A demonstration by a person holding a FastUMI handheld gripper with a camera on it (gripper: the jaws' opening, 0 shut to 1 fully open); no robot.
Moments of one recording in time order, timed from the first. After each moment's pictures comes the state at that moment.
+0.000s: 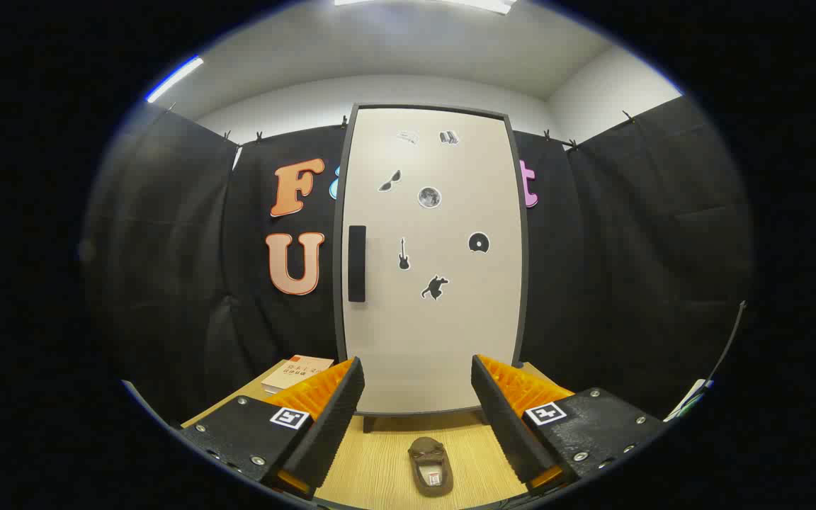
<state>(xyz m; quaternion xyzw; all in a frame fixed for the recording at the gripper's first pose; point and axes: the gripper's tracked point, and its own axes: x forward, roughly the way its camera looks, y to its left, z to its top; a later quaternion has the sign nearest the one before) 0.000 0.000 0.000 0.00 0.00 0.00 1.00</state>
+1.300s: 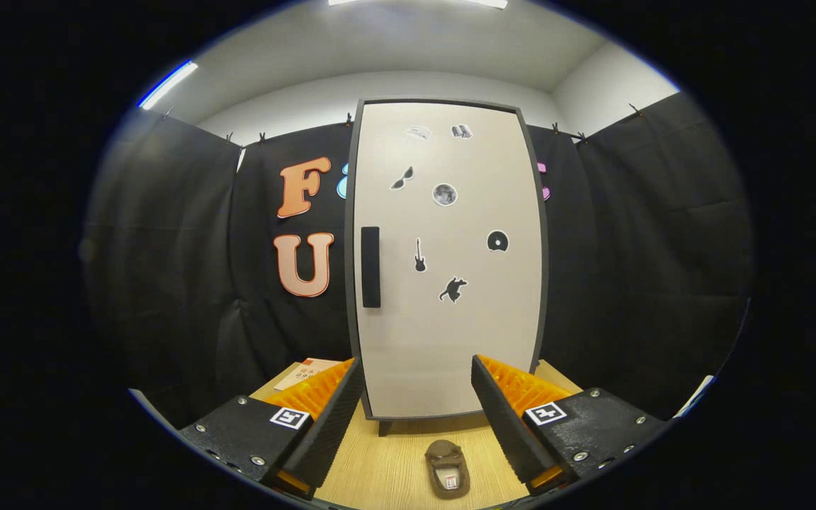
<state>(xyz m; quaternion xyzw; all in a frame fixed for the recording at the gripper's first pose) 0.030 0.027 0.013 0.01 0.01 0.03 1.00</state>
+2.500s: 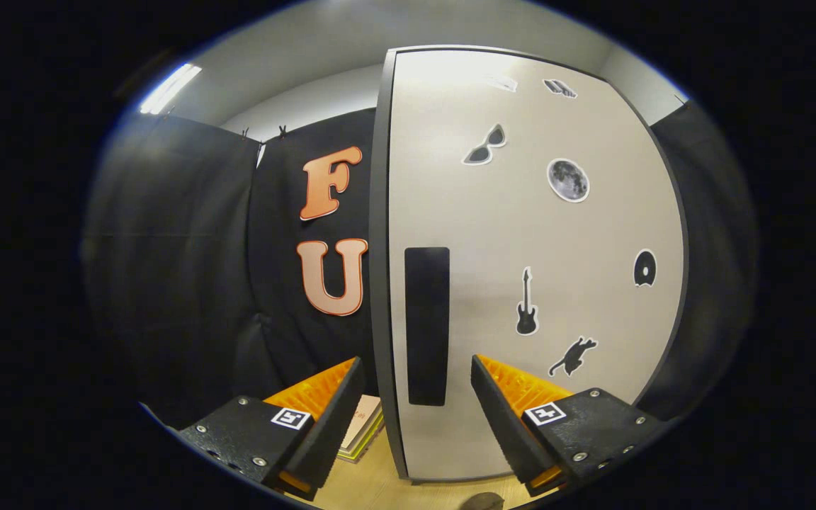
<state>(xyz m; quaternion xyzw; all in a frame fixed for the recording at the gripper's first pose) 0.224 0.118 0.050 0.01 0.01 0.12 0.99</state>
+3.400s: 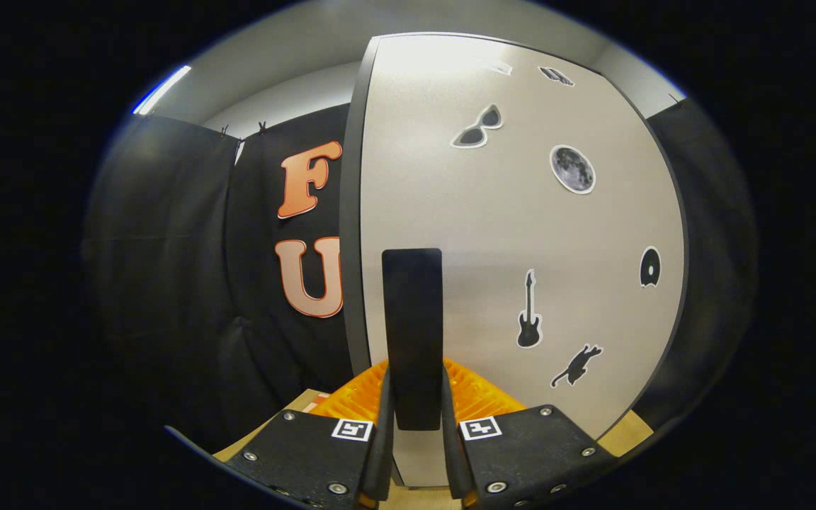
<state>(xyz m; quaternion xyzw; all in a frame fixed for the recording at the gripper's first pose) 0.246 0.111 0.051 0.02 0.03 0.07 1.00</state>
